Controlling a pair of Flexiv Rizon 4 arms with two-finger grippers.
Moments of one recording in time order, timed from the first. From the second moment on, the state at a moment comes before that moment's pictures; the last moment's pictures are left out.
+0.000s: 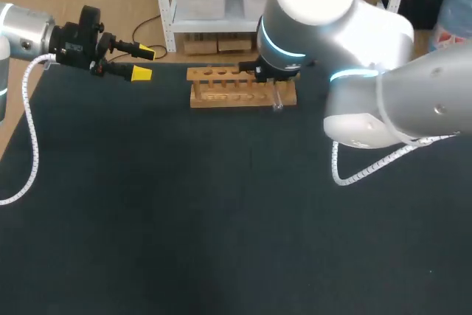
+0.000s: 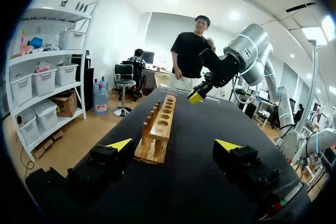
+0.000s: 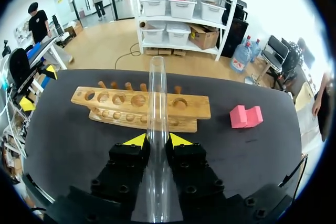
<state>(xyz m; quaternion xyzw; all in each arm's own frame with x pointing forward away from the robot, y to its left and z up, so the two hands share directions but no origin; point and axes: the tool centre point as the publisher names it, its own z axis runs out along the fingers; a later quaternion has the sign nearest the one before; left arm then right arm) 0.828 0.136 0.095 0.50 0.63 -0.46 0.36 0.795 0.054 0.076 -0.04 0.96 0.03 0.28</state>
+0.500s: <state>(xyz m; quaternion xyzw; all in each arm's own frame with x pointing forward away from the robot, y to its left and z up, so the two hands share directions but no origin) 0.828 0.136 0.095 0.50 0.63 -0.46 0.36 0.803 0.054 0.056 -0.02 0.95 0.03 0.30</state>
